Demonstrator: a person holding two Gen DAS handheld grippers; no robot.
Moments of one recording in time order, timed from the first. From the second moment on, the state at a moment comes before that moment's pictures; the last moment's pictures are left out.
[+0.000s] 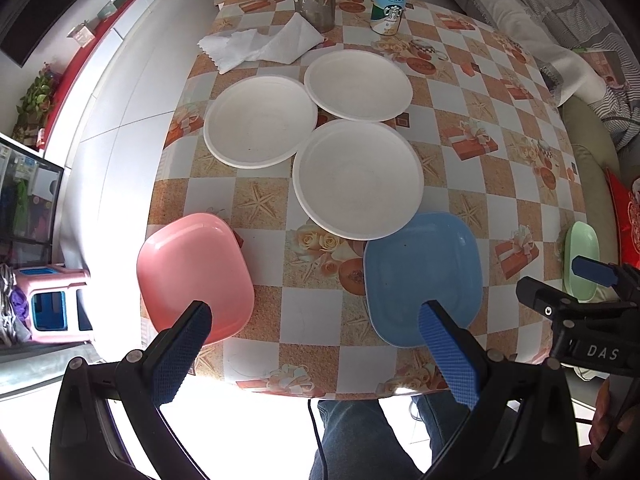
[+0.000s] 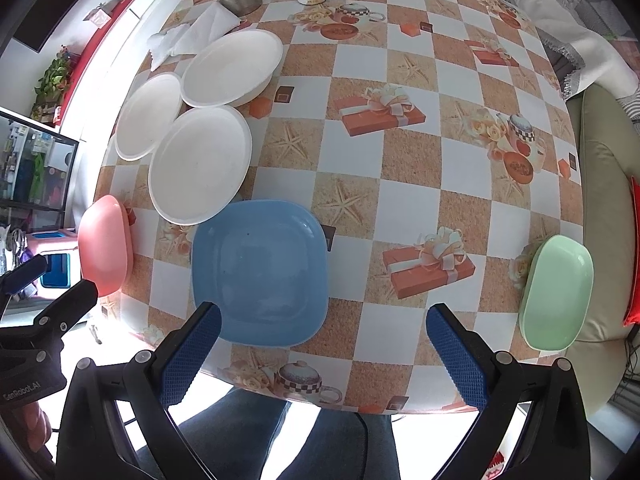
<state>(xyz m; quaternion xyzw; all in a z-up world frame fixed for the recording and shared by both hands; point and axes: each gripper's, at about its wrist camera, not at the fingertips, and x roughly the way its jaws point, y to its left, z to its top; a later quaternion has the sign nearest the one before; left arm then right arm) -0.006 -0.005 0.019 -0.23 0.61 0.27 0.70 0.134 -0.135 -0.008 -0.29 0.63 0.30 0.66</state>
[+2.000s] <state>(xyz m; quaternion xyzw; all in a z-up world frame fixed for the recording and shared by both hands) 0.017 -0.007 -0.010 -0.25 0.64 0.27 0.67 0.161 -0.146 -0.030 -0.27 0.67 0.29 0.62</state>
